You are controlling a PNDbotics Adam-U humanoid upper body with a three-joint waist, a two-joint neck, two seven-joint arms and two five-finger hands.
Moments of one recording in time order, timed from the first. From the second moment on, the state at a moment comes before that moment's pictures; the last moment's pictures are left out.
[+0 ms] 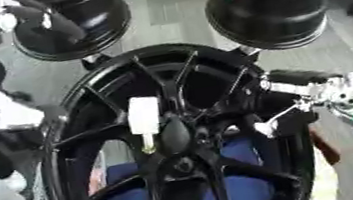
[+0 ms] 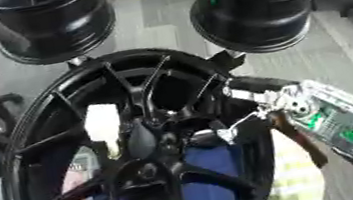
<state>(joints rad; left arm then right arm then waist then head) -0.88 1.02 -0.47 -1.97 -0.16 0.09 -0.83 -0.59 -0.72 0.61 -1.67 0.32 0.23 0.41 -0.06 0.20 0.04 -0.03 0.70</state>
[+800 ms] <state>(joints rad) -0.91 1.02 -0.59 -1.99 -0.24 0.19 -0.80 -0.60 -0.72 0.62 -1.67 0.32 0.23 0.42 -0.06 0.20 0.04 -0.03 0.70</state>
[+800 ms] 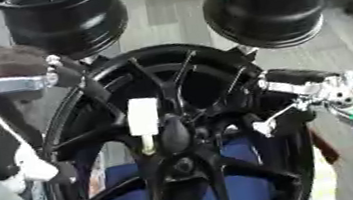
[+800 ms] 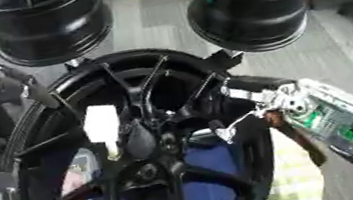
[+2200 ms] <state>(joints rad) -1.08 0.75 -0.67 -1.63 -0.29 0.18 -0.91 -0.61 -0.70 0.62 -1.64 0.32 0.23 0.43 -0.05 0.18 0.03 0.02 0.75</state>
